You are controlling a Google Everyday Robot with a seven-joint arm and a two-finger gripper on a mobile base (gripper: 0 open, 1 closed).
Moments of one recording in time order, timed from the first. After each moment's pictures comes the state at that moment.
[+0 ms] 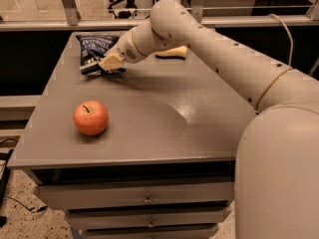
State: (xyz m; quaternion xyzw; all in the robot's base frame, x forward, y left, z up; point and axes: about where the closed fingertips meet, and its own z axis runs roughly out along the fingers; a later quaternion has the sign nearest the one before) arm 0.730 0.134 0.858 -0.54 0.70 0.23 0.41
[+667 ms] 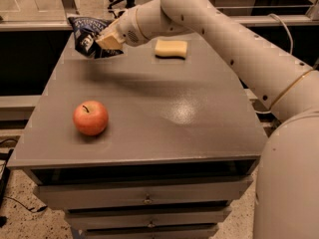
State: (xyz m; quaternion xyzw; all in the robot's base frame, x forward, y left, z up) arm 0.711 0.135 0.936 -0.55 0.64 0.25 0.47
